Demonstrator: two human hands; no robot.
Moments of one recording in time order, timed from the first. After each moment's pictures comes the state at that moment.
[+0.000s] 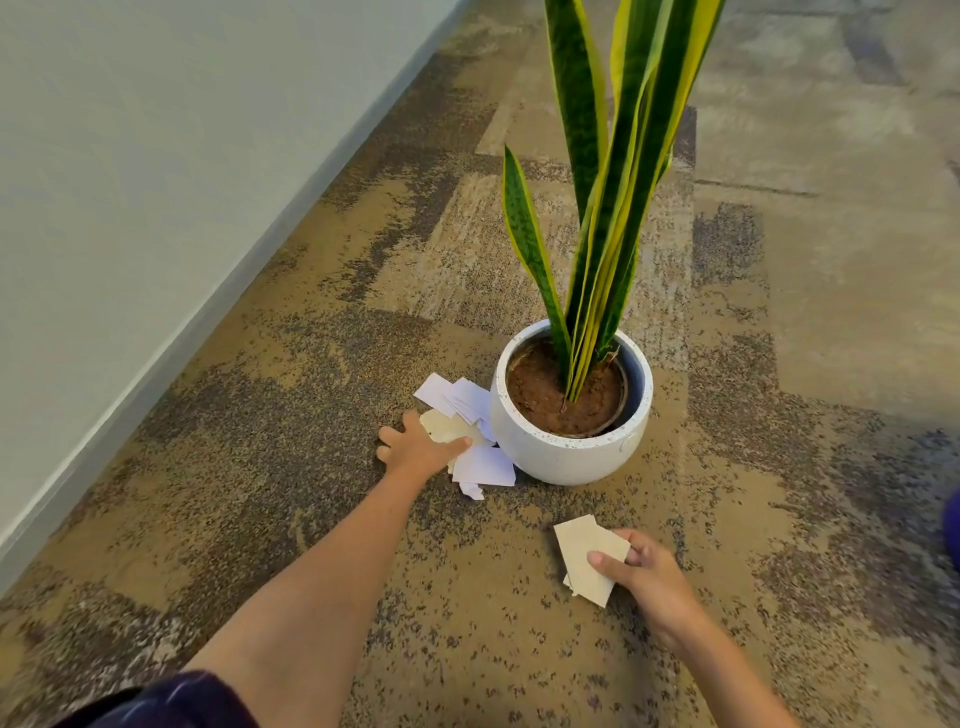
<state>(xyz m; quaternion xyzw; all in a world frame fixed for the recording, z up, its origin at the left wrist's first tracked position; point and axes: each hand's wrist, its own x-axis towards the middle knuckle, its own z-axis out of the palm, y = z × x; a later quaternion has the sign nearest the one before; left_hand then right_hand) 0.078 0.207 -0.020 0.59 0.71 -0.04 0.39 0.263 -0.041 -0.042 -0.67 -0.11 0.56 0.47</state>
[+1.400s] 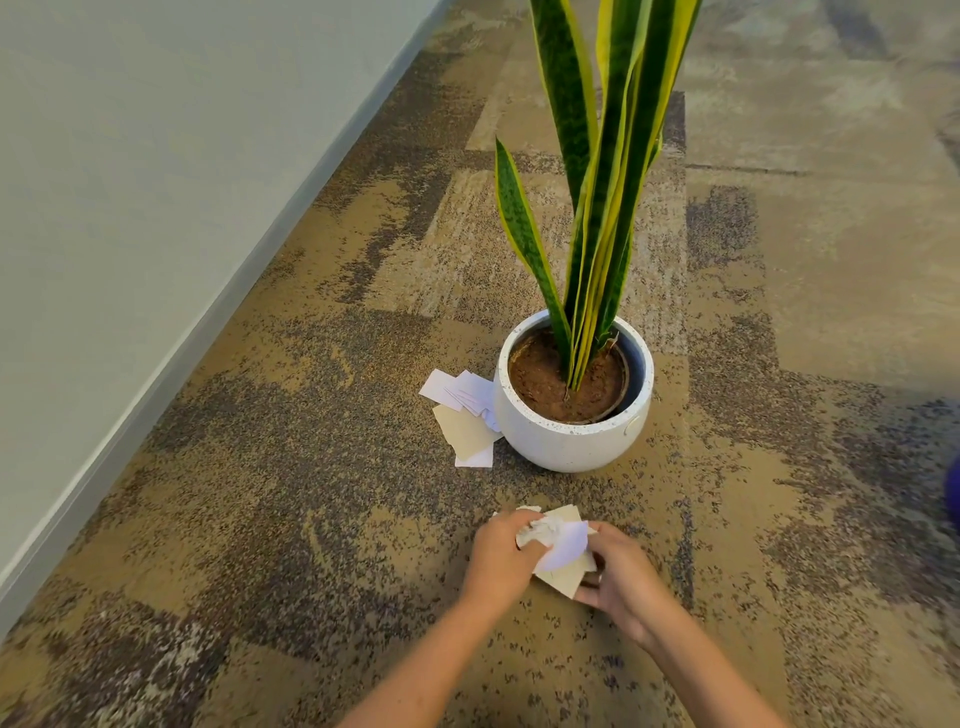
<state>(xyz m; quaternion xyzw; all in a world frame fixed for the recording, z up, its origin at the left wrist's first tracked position) 0.083 0.058 -0.015 0.70 0.50 0.06 0.51 0.215 -0.025 -0.025 -0.62 0.00 0.62 0.48</state>
